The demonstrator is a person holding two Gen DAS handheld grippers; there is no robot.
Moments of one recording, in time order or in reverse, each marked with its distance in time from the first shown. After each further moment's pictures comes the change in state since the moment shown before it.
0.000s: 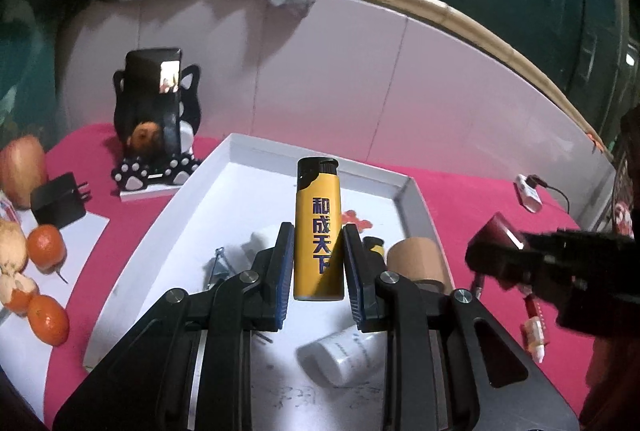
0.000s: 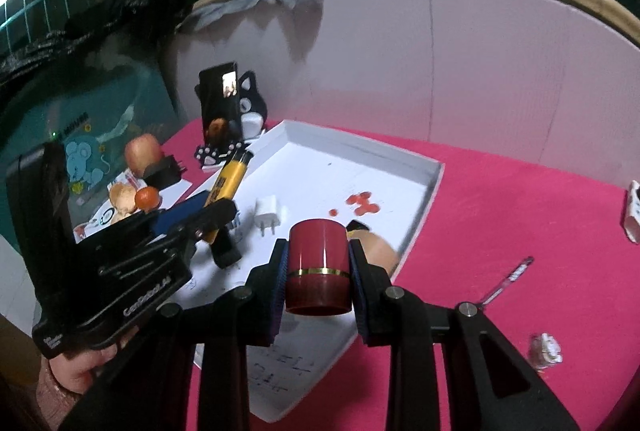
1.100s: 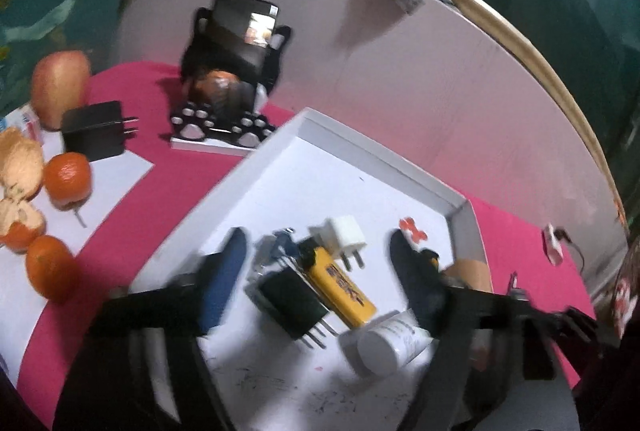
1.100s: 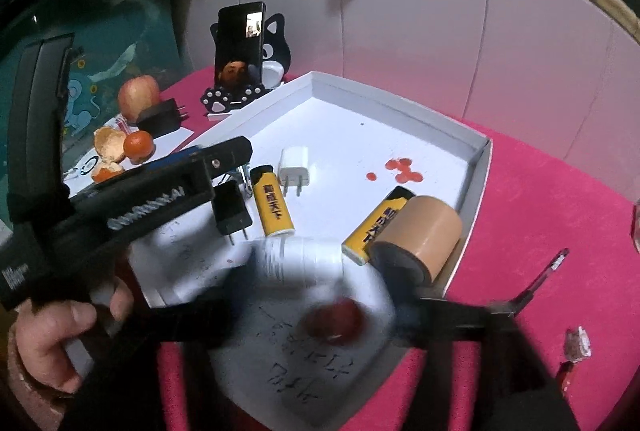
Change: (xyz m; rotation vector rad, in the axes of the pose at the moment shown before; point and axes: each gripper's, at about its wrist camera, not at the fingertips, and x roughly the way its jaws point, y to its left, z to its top) left arm 0.008 0.053 -0.010 -0.255 0.016 0.105; right arm 0.038 0.042 -0.019 -0.098 0.043 -0.086
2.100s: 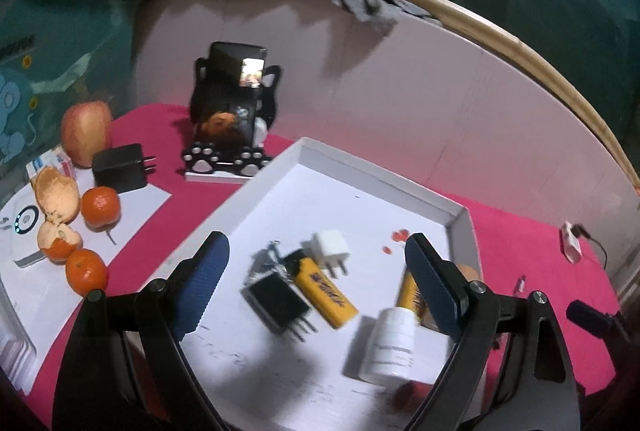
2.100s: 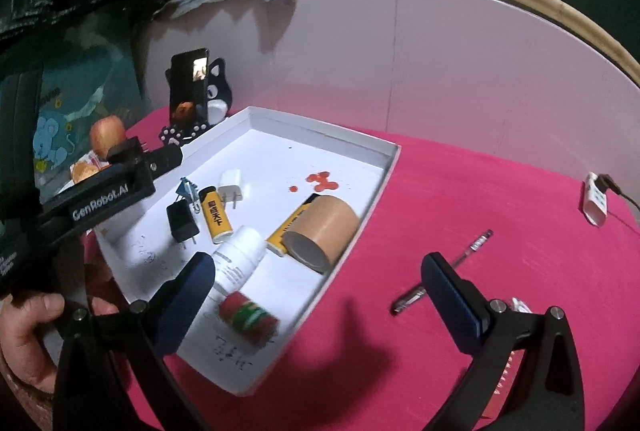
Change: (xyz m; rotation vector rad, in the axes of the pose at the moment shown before) left arm -0.034 -0.047 -0.001 0.102 -0.077 0.101; right arm -0.054 -0.051 -0.022 0.120 -0.104 -0.118
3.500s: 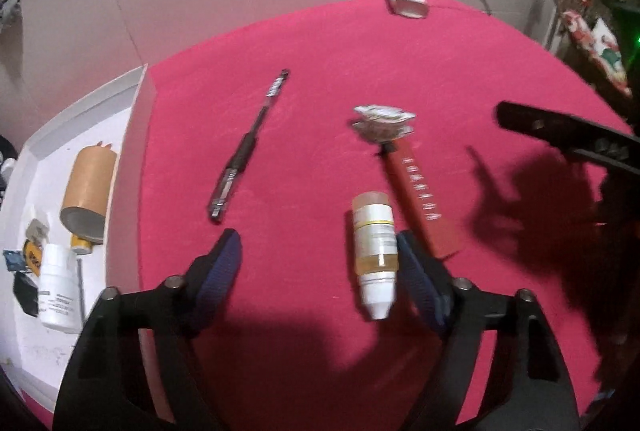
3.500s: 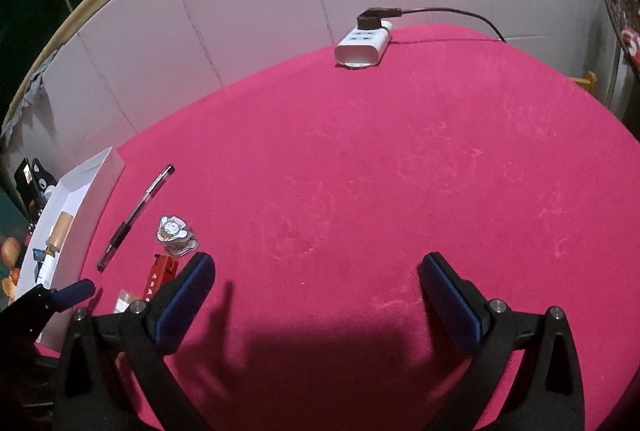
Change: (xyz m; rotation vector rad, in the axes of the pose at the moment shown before) left arm 0.027 -0.230 -0.130 0.680 0.406 -0.309; right arm -0.045 -0.241 -0.119 0.542 0.047 -0.255
